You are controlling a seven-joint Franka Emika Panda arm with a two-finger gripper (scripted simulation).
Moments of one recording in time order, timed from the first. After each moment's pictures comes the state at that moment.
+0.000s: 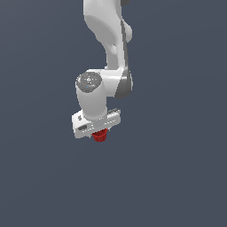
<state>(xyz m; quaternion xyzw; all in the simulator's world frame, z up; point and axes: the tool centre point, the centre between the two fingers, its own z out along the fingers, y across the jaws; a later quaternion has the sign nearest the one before) 0.037 -0.067 0.131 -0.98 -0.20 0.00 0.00</state>
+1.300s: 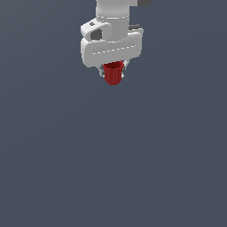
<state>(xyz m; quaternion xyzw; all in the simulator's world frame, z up) -0.087 -0.002 0.373 -0.98 -0.20 0.00 0.00</state>
